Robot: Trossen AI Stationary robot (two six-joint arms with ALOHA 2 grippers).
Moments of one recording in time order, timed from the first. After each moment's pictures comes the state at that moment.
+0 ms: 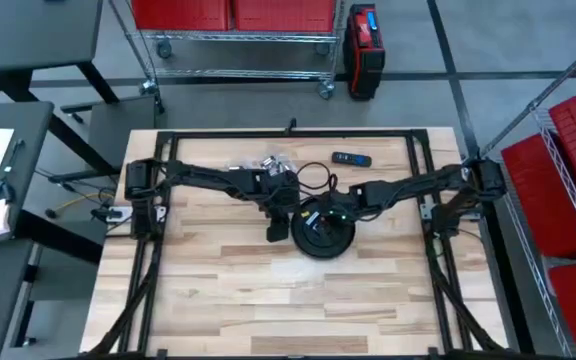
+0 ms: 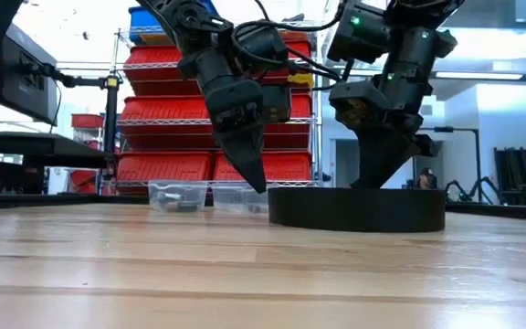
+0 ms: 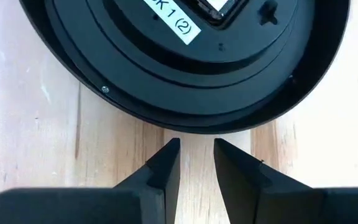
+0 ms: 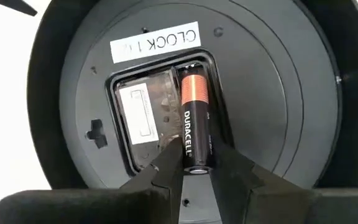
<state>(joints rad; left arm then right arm) 0.14 1.88 1.26 -0.34 0.22 0.00 -0.02 1.61 0.95 -0.53 -0.01 0.89</state>
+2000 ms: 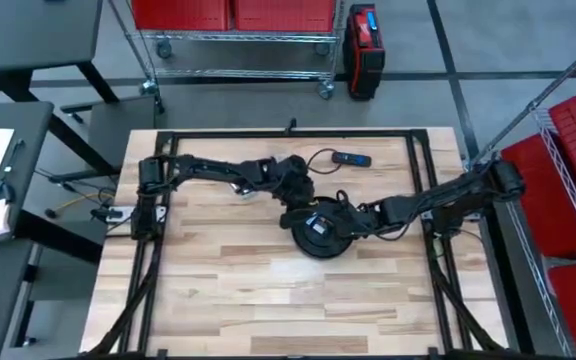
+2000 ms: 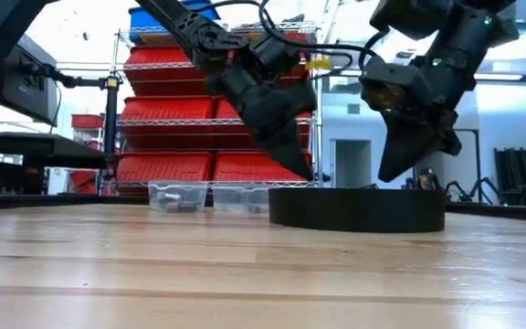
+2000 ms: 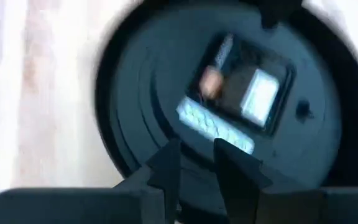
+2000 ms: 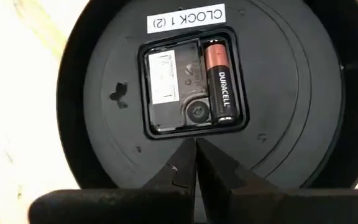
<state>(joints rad) 0.23 2.01 1.36 -0.12 0.29 0.23 0.15 1.46 0.77 -0.36 0.21 0.91</state>
